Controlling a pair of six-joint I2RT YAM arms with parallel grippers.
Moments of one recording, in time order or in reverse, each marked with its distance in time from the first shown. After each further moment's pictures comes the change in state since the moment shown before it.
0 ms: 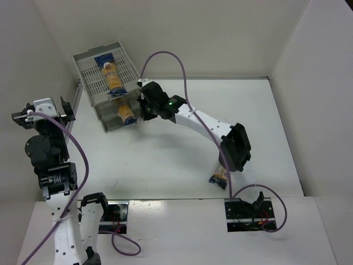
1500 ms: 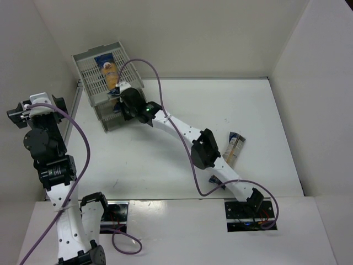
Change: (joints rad) left arm 0.093 0.067 -0.013 0.069 -0.010 0.032; right arm 0.067 0.495 0.636 0.027 0.060 -0.139
